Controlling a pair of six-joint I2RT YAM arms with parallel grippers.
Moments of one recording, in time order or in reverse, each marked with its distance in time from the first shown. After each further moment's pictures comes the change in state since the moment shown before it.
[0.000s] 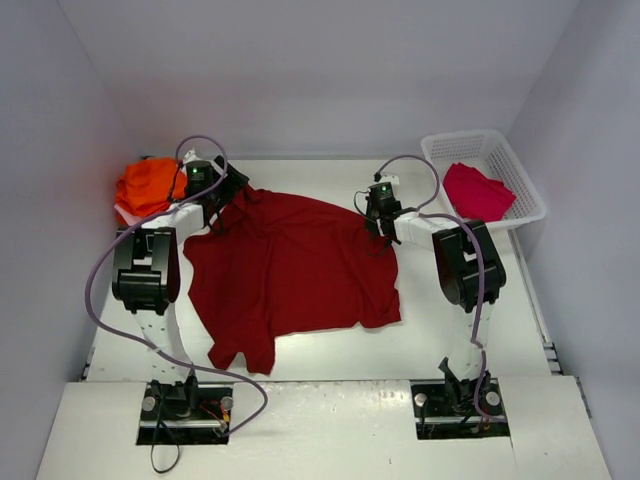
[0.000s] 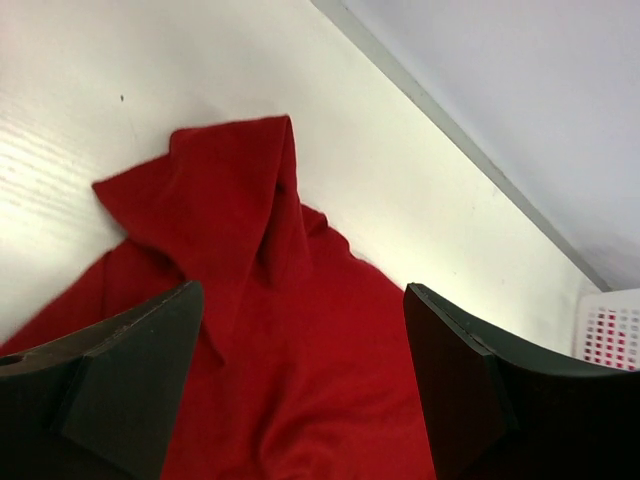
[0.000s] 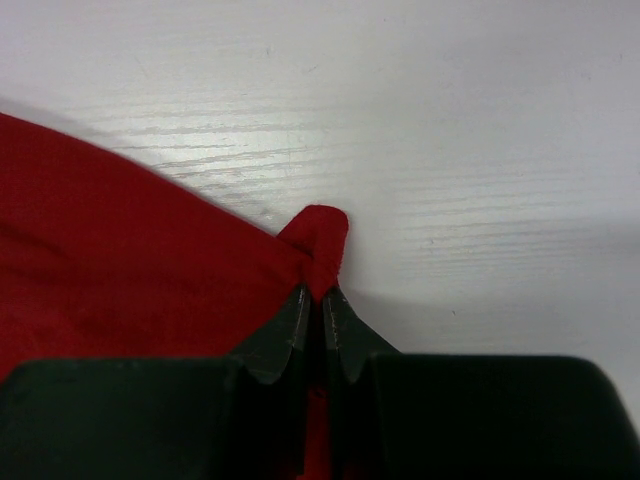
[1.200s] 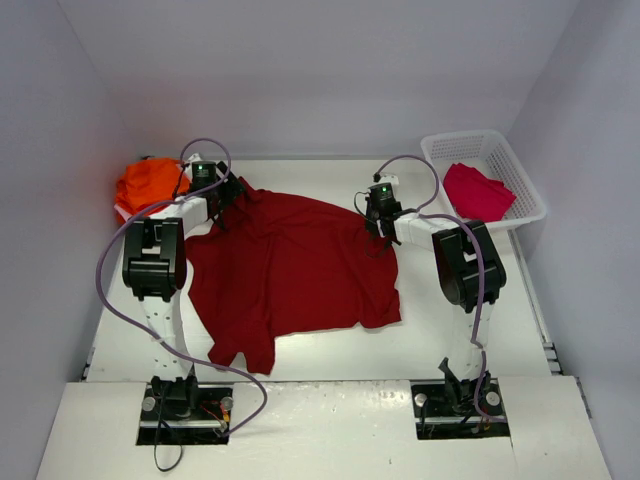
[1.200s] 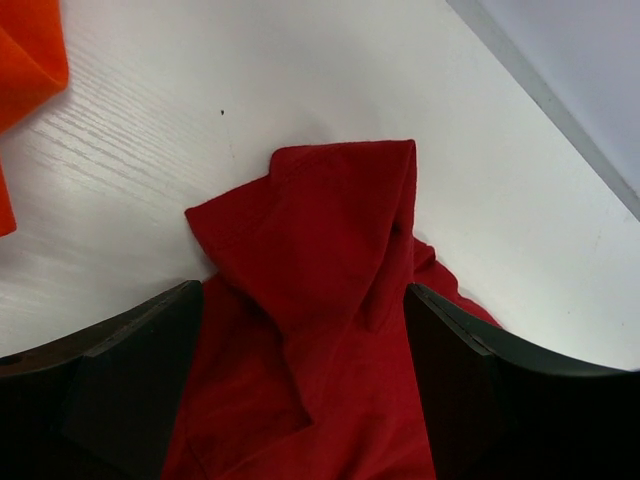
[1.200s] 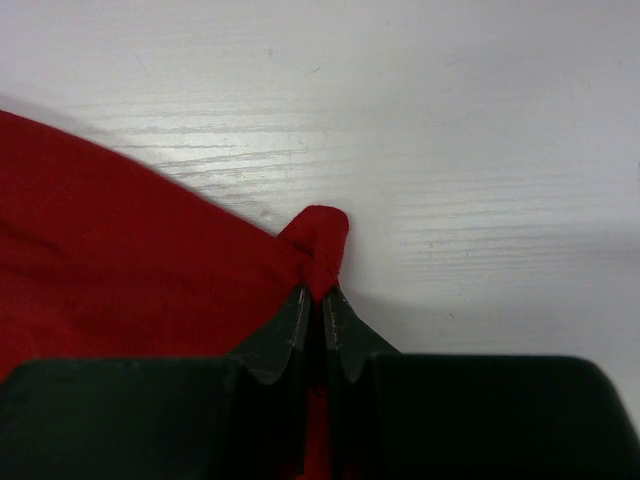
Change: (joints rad) left arm 0.008 0.148 0.150 -0.149 -0.093 0.087; right arm 0.000 0.000 -0.009 0.017 0.000 -0.019
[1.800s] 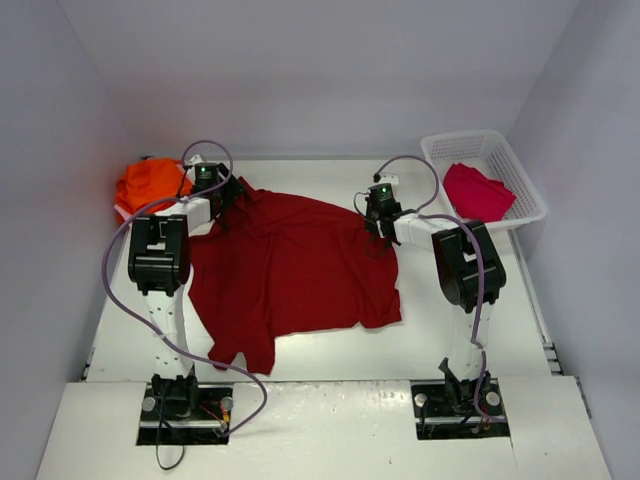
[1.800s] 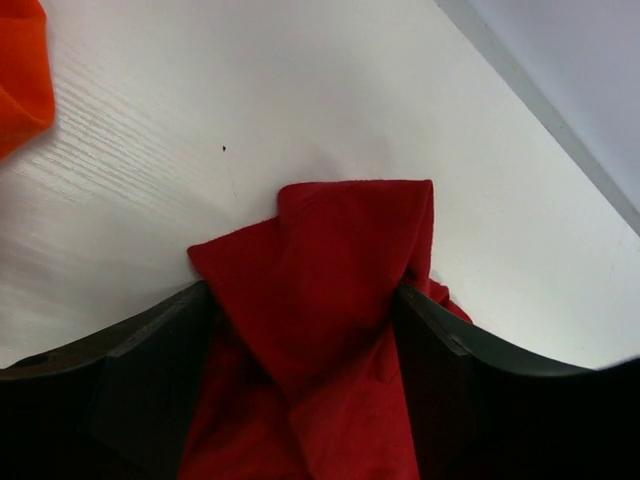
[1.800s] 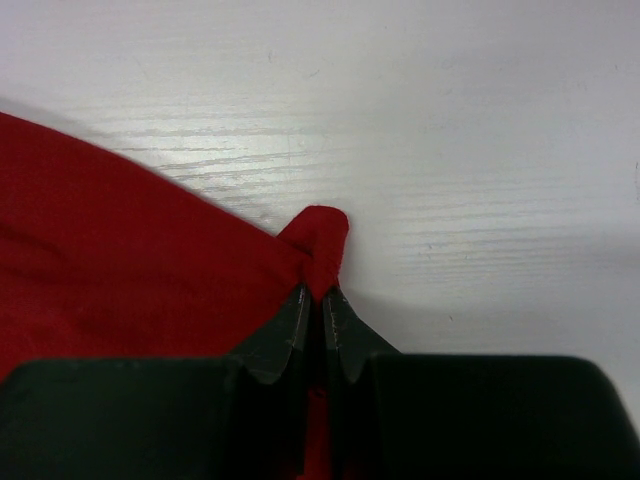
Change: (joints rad) left arm 0.000 0.069 0.029 0.063 -0.018 -0.015; right arm 0.001 0.000 -0.005 0.013 0.007 -0.003
